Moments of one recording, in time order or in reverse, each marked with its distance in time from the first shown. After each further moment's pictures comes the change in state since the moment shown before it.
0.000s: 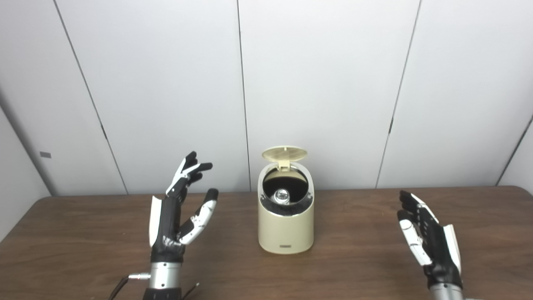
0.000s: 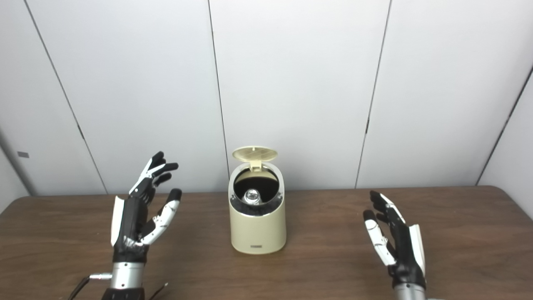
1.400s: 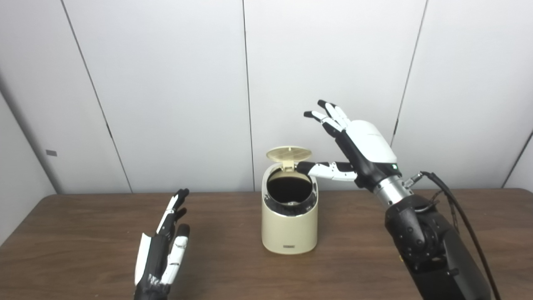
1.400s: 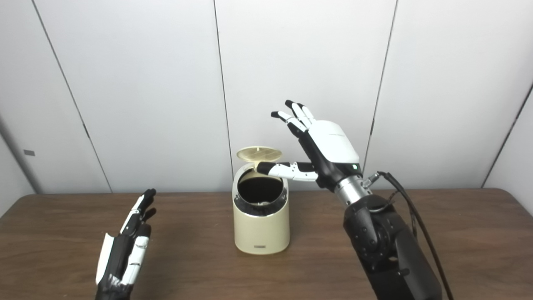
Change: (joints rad) left arm 0.143 -0.039 0.122 -0.053 0.045 0.001 -0.162; right arm -0.413 -0.099 0.301 -0.239 -0.497 0.306 0.405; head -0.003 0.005
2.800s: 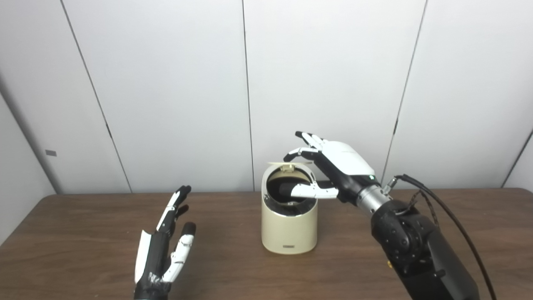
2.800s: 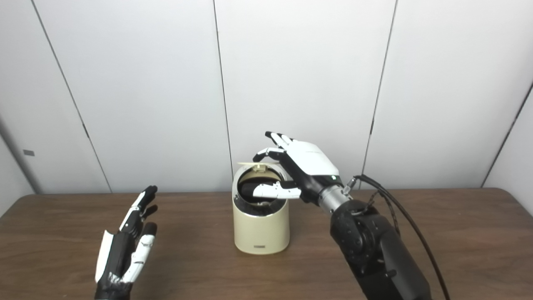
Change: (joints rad) left arm -0.001 -0.002 0.000 -0.034 0.029 0.000 0.012; right arm 0.005 0.003 0.076 -0.002 0.003 0.081 0.149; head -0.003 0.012
